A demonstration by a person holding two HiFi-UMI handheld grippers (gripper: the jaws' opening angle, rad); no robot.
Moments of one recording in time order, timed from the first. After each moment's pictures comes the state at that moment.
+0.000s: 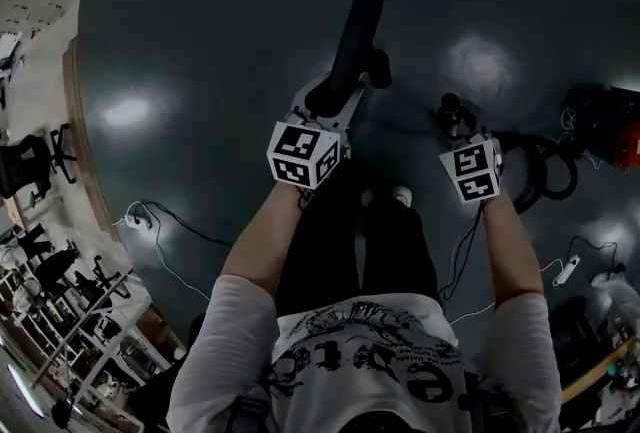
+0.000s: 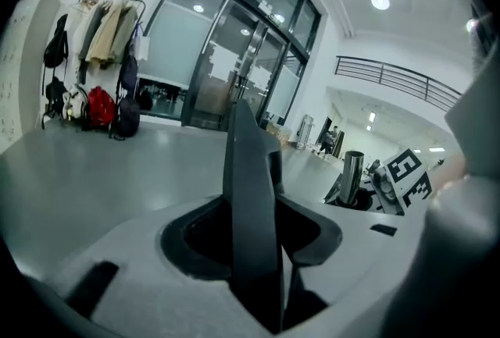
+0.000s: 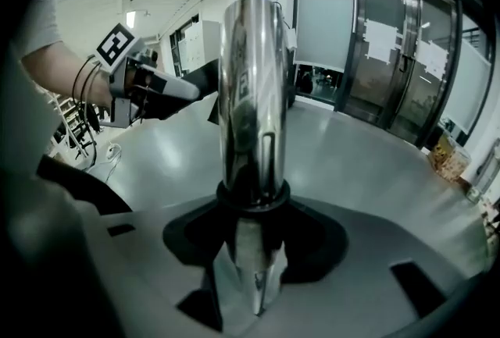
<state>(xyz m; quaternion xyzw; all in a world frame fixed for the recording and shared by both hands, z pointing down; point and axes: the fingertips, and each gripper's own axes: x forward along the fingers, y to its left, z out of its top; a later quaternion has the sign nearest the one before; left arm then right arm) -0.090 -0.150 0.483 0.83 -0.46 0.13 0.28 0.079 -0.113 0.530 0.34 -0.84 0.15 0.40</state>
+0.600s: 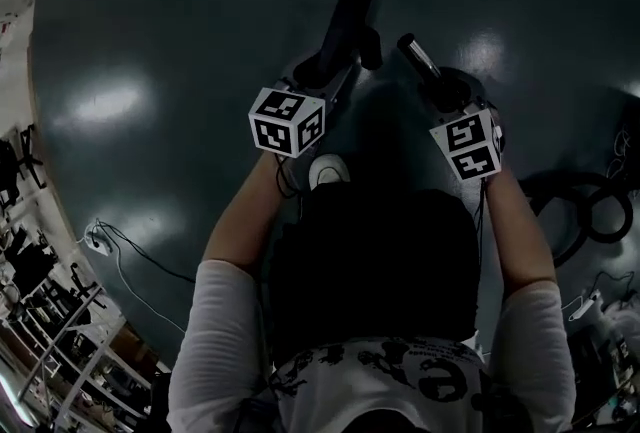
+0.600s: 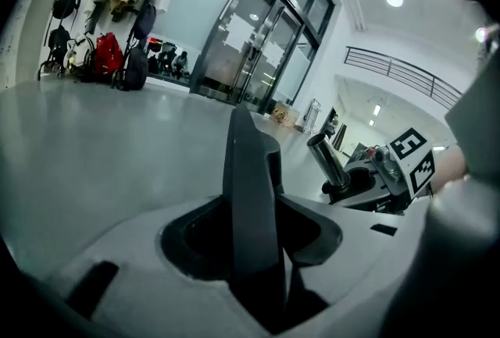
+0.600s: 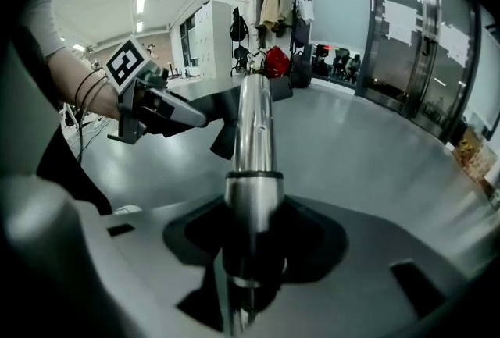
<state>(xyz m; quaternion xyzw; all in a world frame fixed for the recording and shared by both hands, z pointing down) -0.138 -0.180 0.900 0.83 -0.44 0.15 0.32 0.015 -0.158 0.902 0.30 -0.85 0.13 0.42</state>
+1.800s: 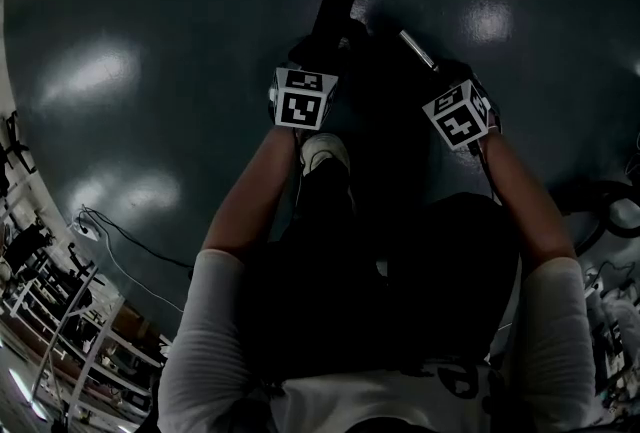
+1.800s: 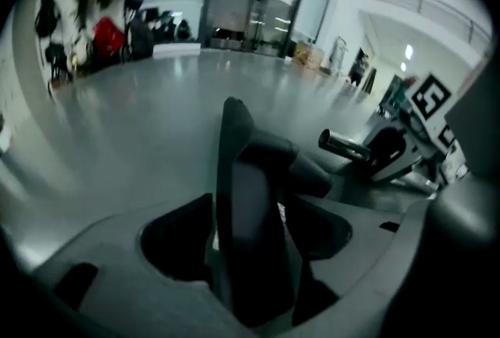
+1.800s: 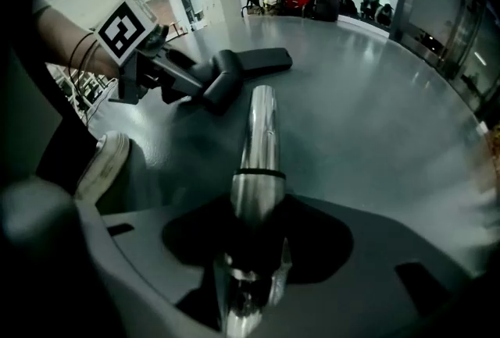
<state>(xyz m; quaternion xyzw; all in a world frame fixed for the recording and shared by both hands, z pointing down) -0.183 -0.122 1.119 0.75 -0.47 0.33 0.34 0.014 -0.090 1.120 0.20 -0.79 0.21 0.55</state>
